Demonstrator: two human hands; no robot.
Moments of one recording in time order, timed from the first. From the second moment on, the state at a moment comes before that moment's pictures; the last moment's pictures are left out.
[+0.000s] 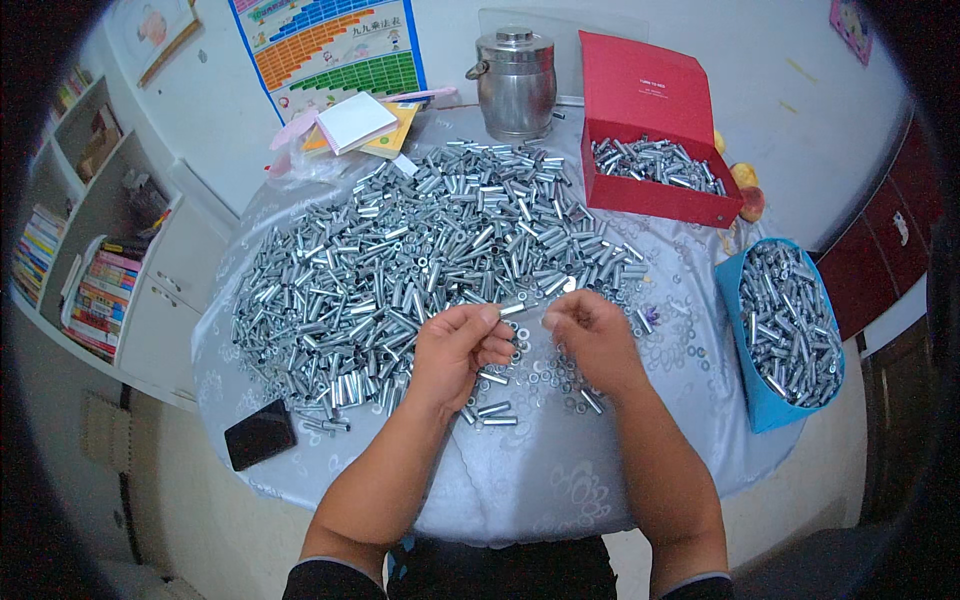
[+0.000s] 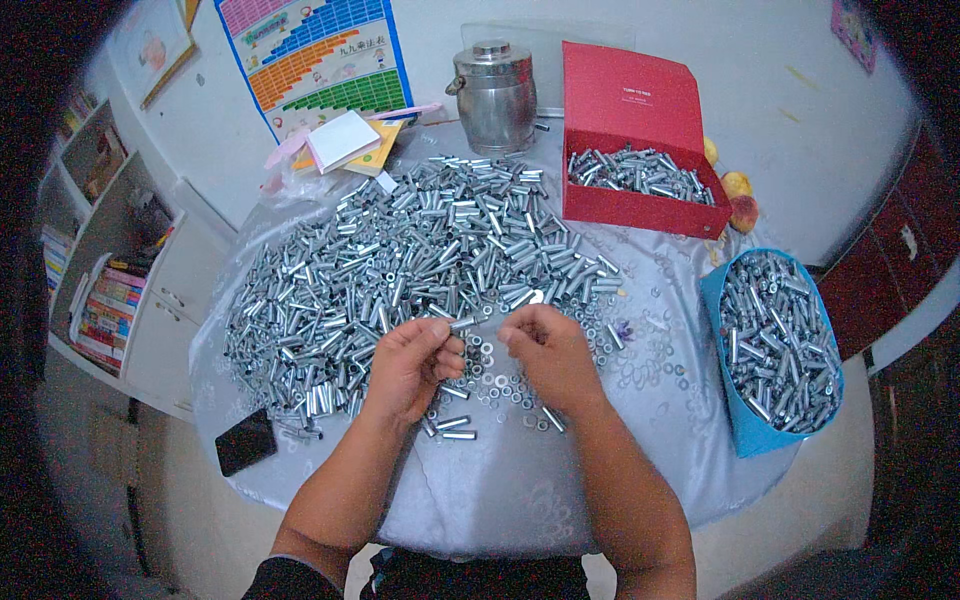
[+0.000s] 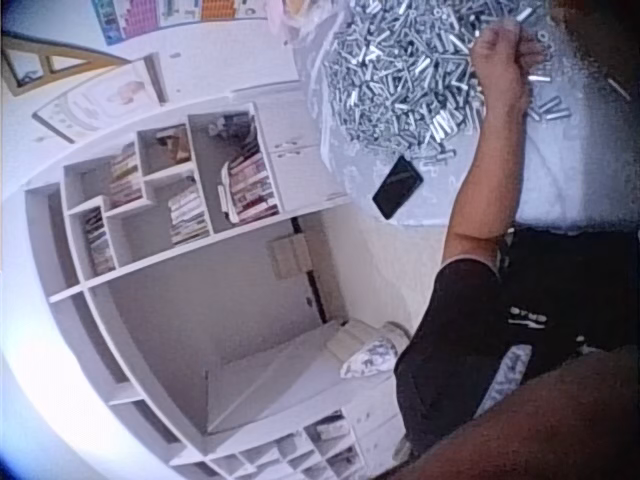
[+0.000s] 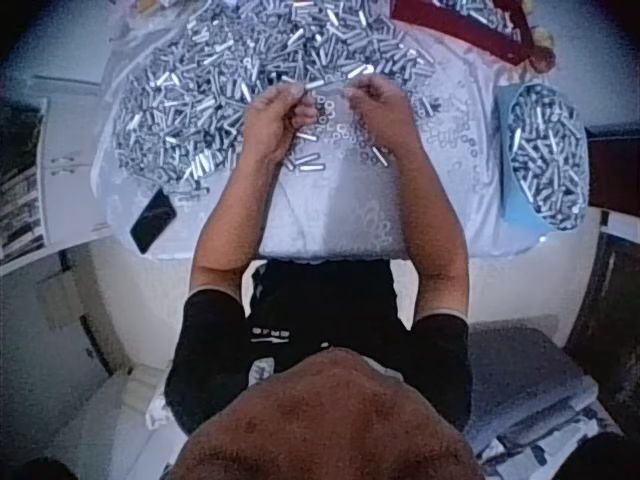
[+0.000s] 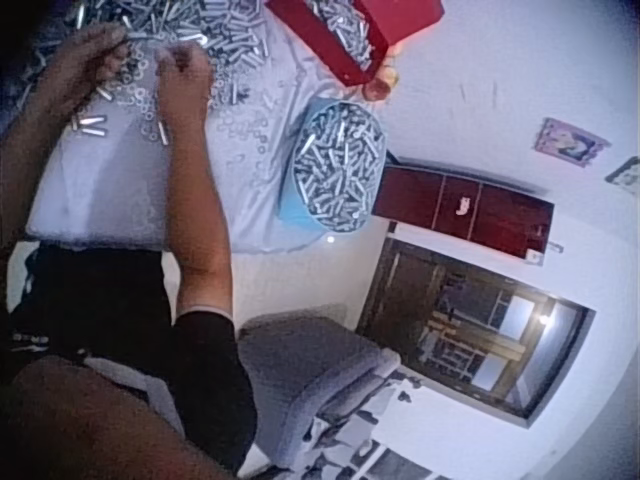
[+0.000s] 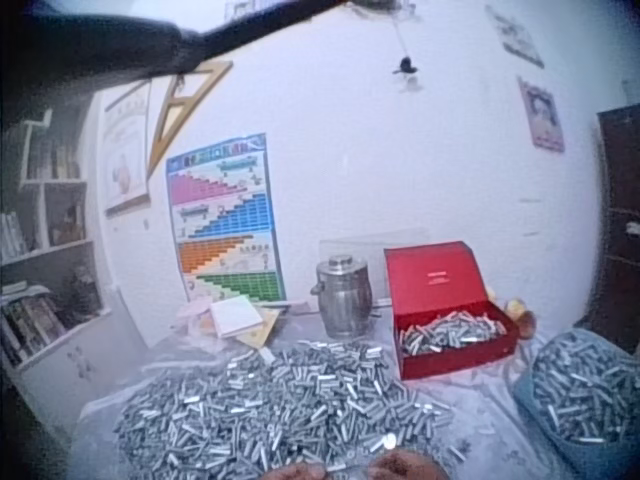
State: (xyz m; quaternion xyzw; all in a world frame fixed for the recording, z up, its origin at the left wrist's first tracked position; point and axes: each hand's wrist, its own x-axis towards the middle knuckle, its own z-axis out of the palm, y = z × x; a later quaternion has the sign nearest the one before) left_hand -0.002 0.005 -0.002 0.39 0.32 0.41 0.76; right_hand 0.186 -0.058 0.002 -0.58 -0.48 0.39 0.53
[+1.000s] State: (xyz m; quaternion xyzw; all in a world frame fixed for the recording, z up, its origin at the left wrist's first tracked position) left_hand -0.004 0.006 -0.008 0.36 0.26 0.35 0.82; right_hand 0.174 -0.063 0.011 -0.50 -0.38 0.46 0.62
